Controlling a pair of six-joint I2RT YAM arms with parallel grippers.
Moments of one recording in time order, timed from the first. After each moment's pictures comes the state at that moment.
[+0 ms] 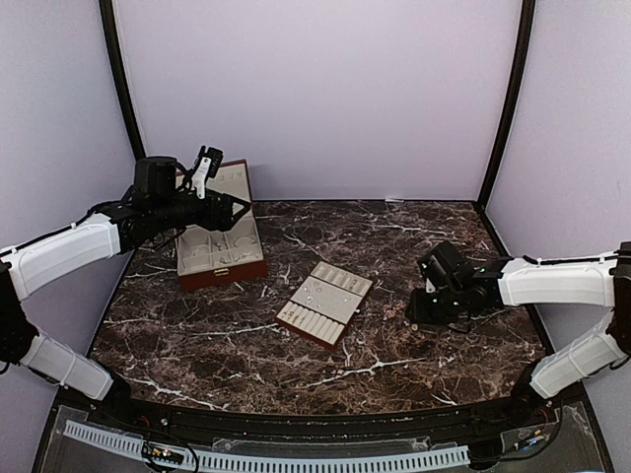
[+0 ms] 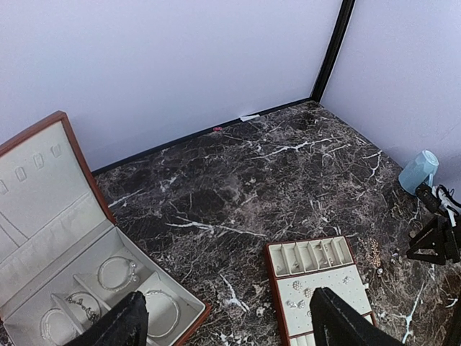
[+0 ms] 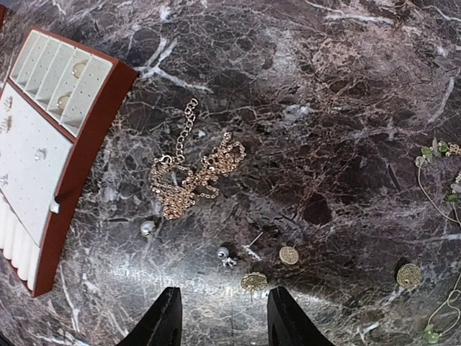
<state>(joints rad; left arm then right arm) -0.43 1.34 1.06 -0.09 0.25 -0.06 0.73 1.35 0.71 -0.42 0.13 0.71</state>
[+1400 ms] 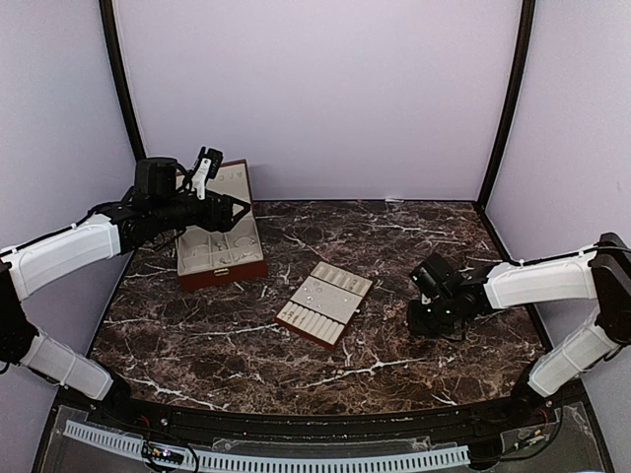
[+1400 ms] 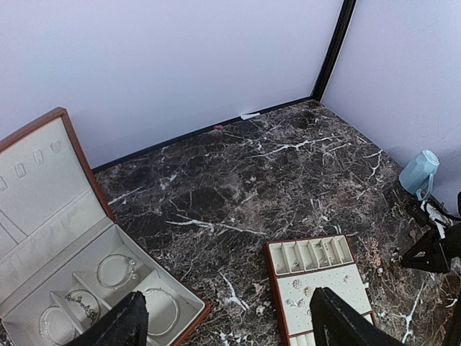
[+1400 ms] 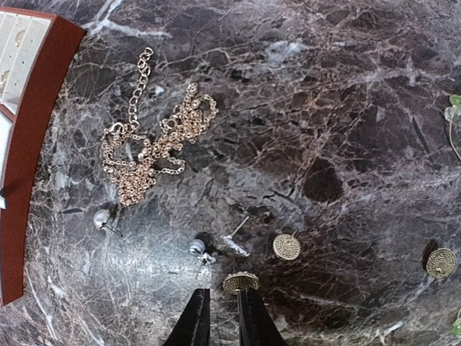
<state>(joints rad) -0.43 1.34 1.05 -0.08 0.25 -0.07 0.75 1.45 0.69 -0.40 0.12 0.78</state>
